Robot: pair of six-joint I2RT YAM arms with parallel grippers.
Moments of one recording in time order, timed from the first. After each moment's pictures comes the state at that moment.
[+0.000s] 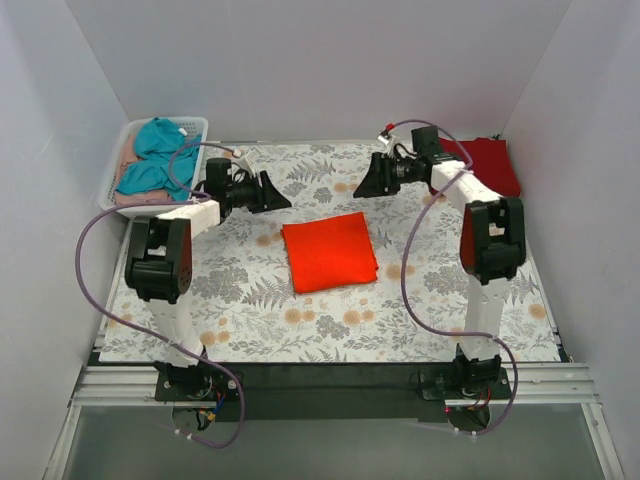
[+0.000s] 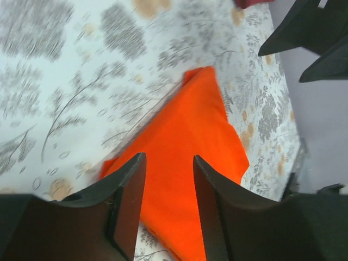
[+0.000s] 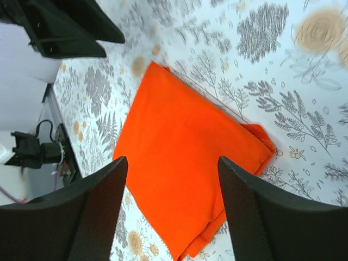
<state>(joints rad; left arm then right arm) -0.12 1.96 1.20 0.14 0.83 -0.44 0.21 2.16 1.71 -0.44 -0.99 0.12</state>
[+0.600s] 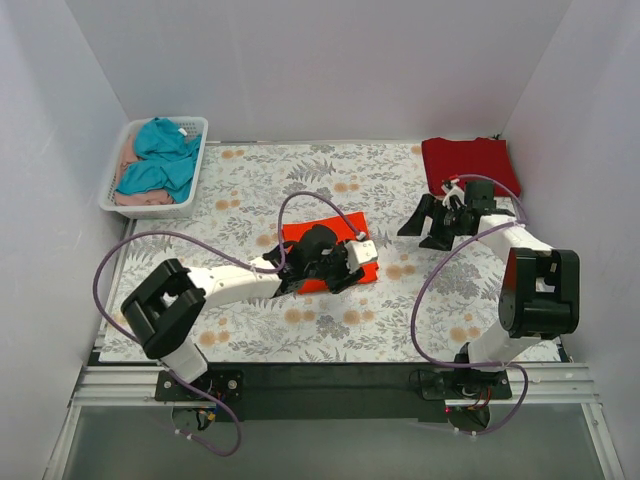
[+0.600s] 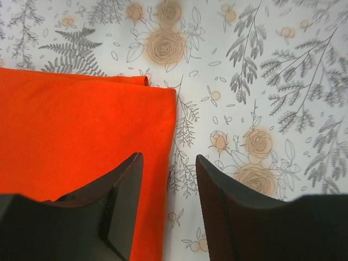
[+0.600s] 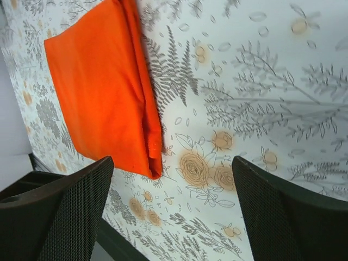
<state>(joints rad) -0.90 1.59 0.91 0.10 0.28 0.29 -0.01 1.61 1.00 -0.37 -0.66 0.31</state>
